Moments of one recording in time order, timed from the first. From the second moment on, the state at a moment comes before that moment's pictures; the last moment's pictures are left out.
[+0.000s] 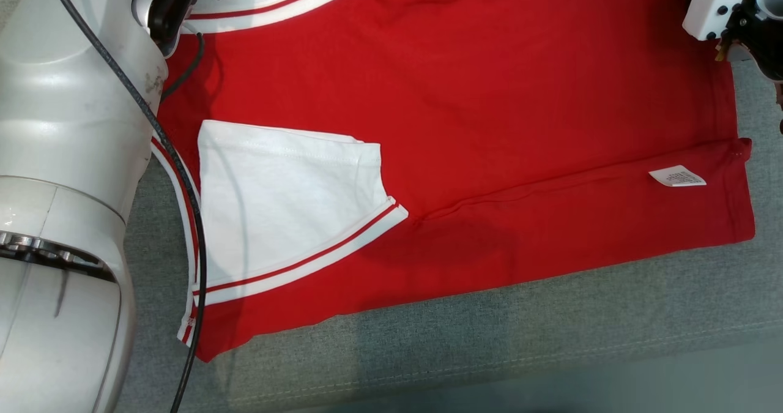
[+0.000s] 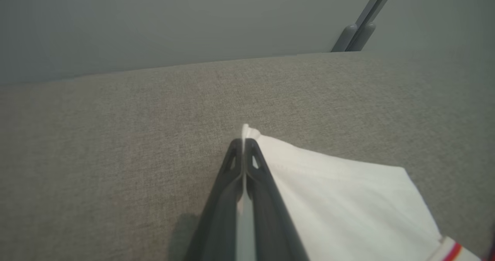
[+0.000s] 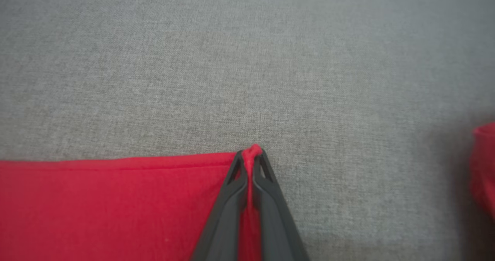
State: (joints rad) left arm -1.46 0.09 -0.52 1.28 -0.60 -0.10 0.05; right arm -1.32 -0.36 0.68 0.96 0.80 0.13 0.32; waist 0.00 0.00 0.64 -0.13
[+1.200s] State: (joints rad) left arm -1.05 0.24 -0.51 0.68 -0.59 -0.10 -0.26; right arm -1.15 -0.49 0.84 0.88 0.90 0.13 -0.25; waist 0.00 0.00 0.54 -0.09
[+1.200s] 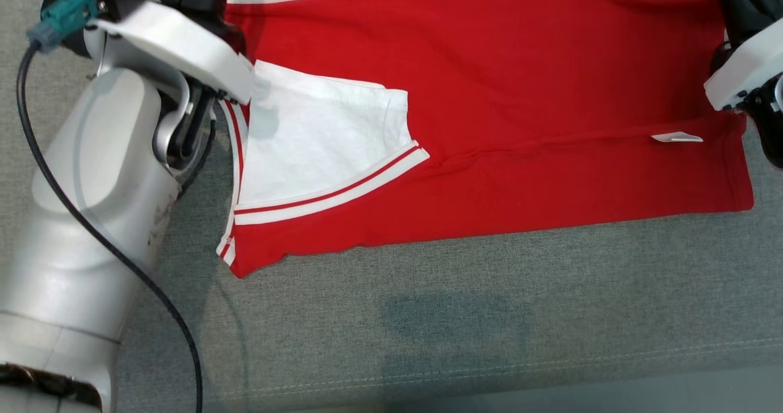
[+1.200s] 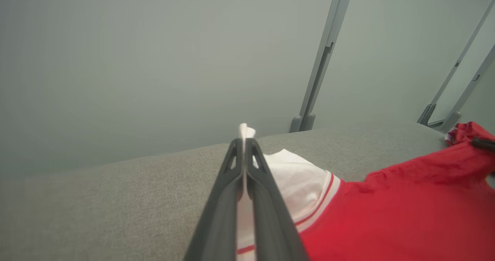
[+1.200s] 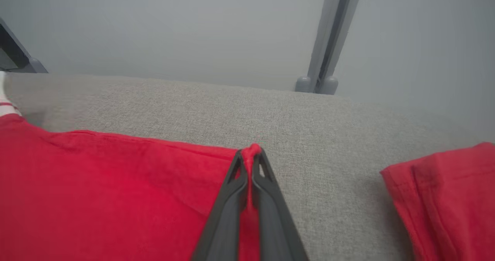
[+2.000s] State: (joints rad) left arm -0.57 0.34 -0.47 0.03 -0.63 0.12 -0.18; right arm -0.93 -0.71 0.73 0.61 1.02 0.13 -0.25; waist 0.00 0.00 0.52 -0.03
